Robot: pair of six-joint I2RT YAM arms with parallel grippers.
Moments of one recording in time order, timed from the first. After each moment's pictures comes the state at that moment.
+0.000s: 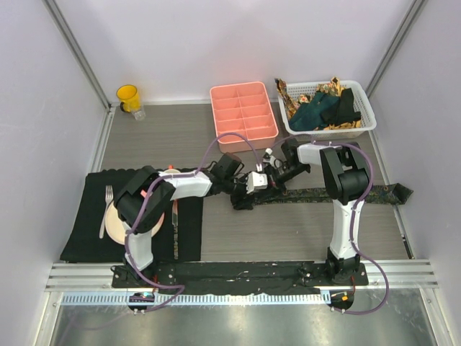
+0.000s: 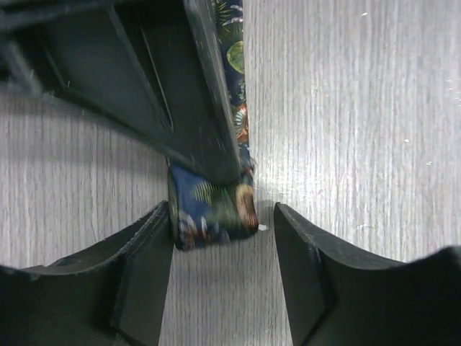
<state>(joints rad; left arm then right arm) -0.76 1.90 1.07 -0.03 0.59 0.54 0.27 2.09 1.25 -0.72 -0.96 0.13</state>
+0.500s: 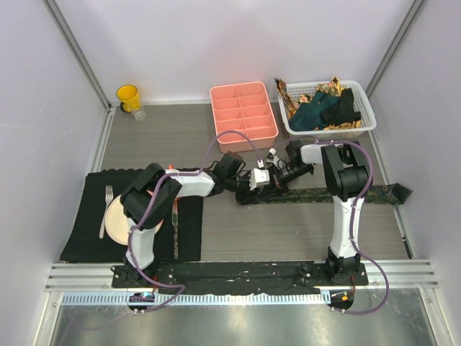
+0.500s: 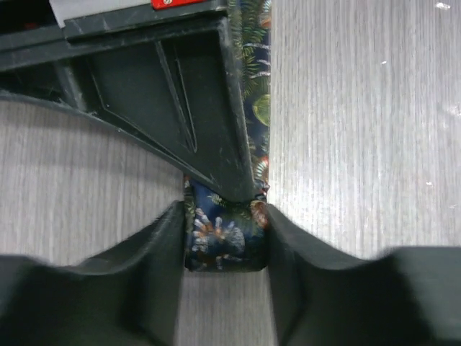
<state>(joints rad) -0.75 1.96 1.07 0.13 0.66 0.47 0.22 2.15 1.24 -0.71 -1.01 0.07</state>
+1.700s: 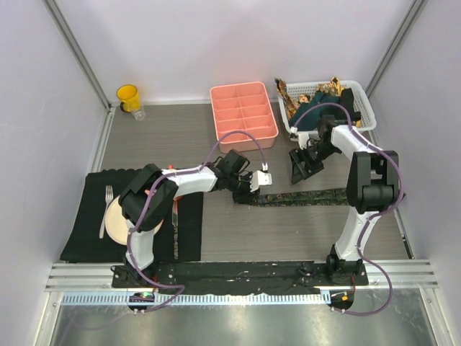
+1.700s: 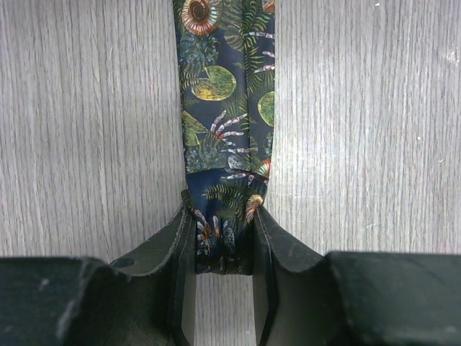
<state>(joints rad) -0.77 1.94 1.17 -0.18 0.56 0.60 0.04 1.95 1.42 -1.01 -0.58 -0.45</state>
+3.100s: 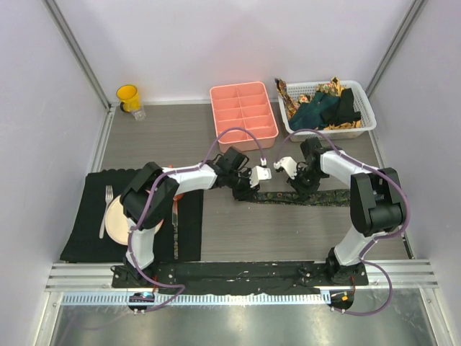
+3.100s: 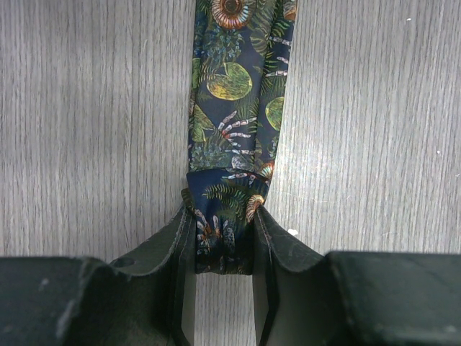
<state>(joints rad) -0.74 1.97 1.21 -0.19 0.55 0.54 0.18 1.69 1.02 -0.77 -0.22 -0.83</state>
